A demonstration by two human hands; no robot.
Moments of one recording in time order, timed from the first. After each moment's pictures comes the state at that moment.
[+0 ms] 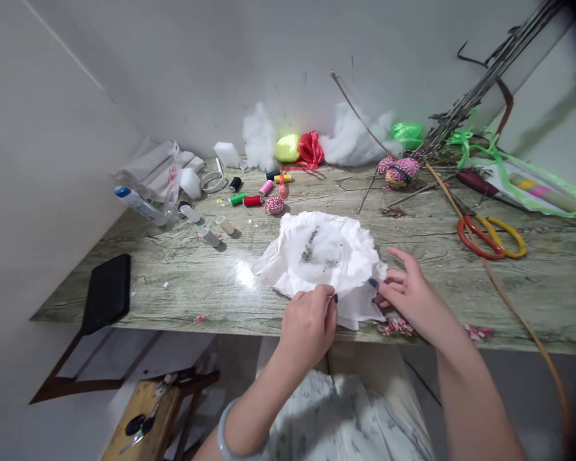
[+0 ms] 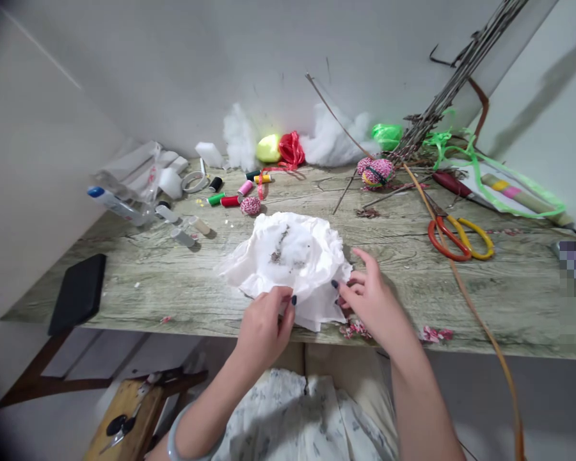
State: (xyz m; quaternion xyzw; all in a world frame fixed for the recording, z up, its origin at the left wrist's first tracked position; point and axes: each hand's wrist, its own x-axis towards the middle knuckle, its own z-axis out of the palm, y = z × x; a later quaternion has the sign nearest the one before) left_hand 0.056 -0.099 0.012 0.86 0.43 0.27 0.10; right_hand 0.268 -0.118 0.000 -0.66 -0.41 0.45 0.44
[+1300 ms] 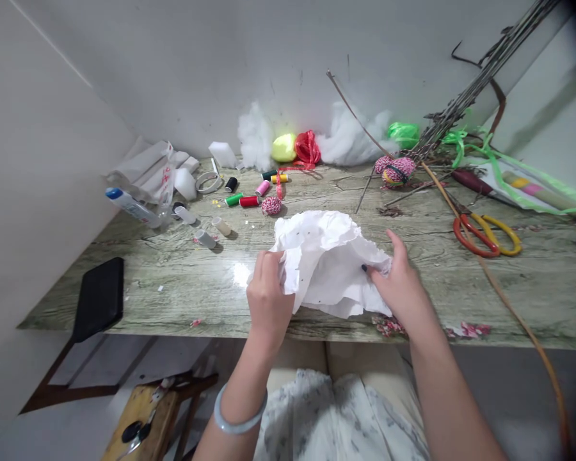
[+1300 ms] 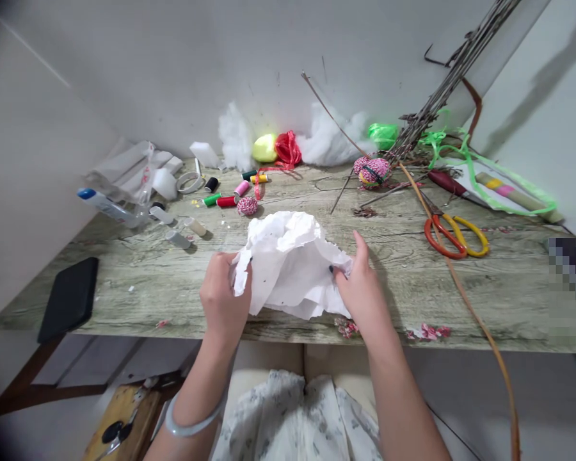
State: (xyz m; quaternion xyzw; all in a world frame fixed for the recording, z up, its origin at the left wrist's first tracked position) left_hand 0.035 -0.052 0.032 0.76 0.48 0.44 -0.04; right_hand 0.248 -0.094 0.013 -0.81 -0.48 0.18 0.28
